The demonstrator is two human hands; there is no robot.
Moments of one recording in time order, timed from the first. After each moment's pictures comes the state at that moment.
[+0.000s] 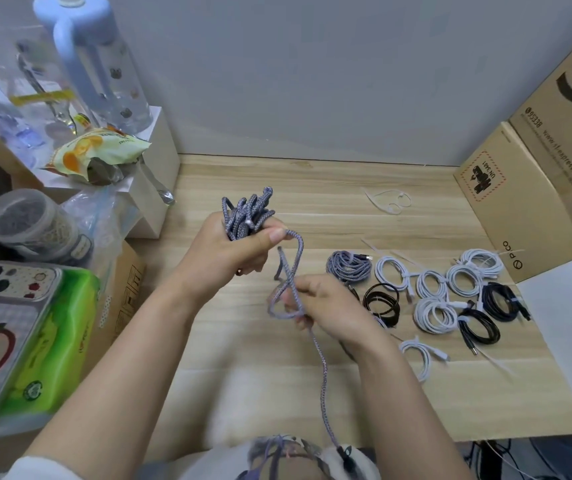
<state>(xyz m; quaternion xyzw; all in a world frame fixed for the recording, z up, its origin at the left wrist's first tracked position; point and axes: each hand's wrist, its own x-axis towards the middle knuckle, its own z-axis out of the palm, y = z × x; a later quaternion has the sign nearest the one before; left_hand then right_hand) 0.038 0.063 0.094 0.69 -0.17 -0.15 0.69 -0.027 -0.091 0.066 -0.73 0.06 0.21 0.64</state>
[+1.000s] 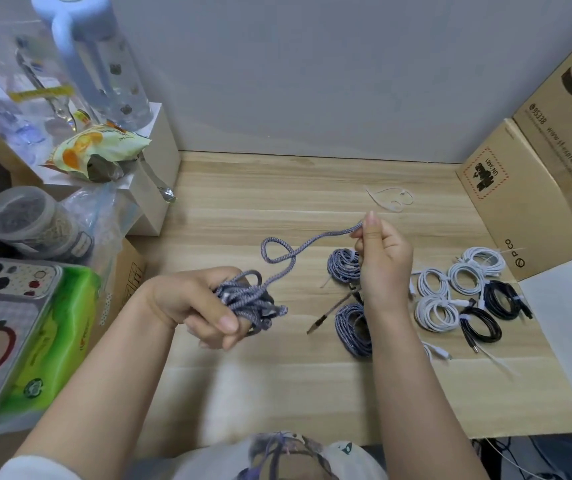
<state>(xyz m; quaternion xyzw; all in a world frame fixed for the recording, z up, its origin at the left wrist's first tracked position) 0.045 0.098 0.069 0.36 -0.31 -0.67 0.57 -0.008 -0.117 0.072 -0.71 0.23 -0.22 0.63</state>
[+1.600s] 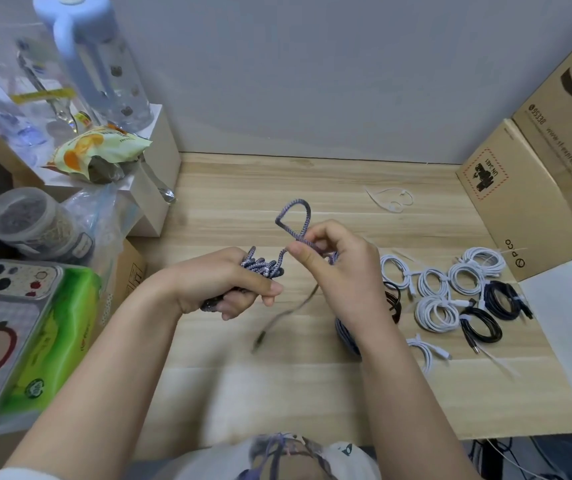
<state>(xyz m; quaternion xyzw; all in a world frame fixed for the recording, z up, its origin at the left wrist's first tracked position) 0.042 0.078 0.088 0.69 -0.14 -0.49 0.51 -0.017 -0.090 0.090 -0.83 0.06 -0.11 0.54</state>
